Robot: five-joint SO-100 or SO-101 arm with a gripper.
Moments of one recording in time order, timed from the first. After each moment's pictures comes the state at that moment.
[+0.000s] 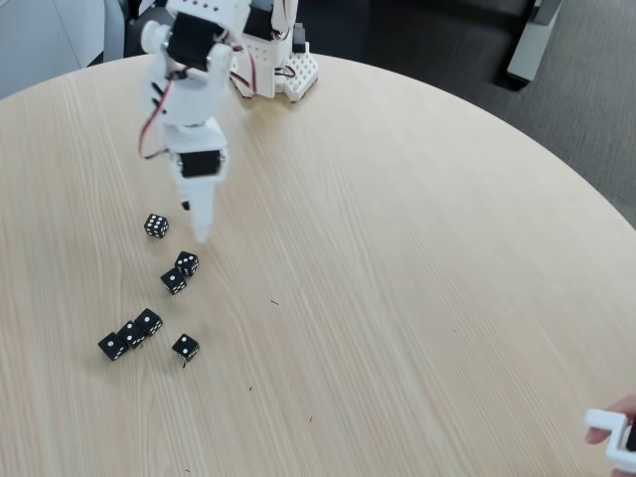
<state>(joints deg) 23.0 108.7 136.1 42.5 52.9</state>
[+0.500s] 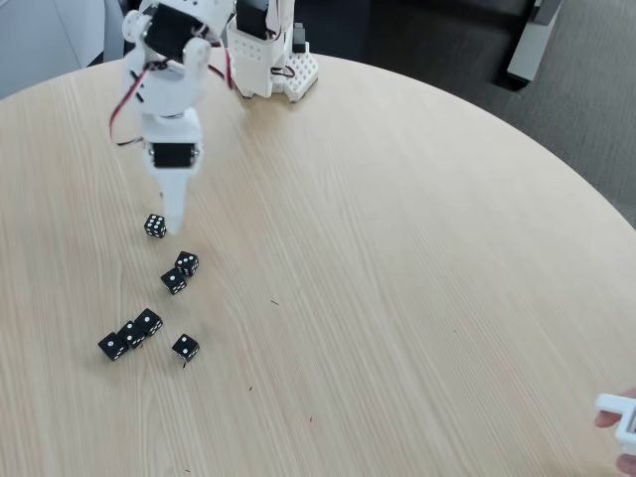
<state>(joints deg) 29.2 108.7 136.1 42.5 53.8</state>
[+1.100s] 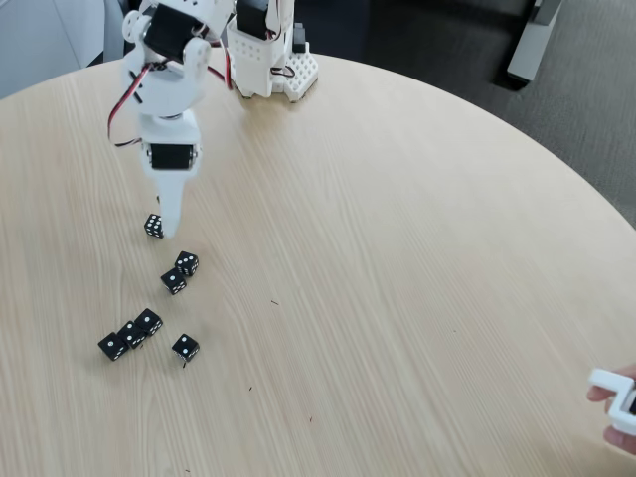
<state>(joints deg) 28.7 107.3 136.1 38.4 53.4</state>
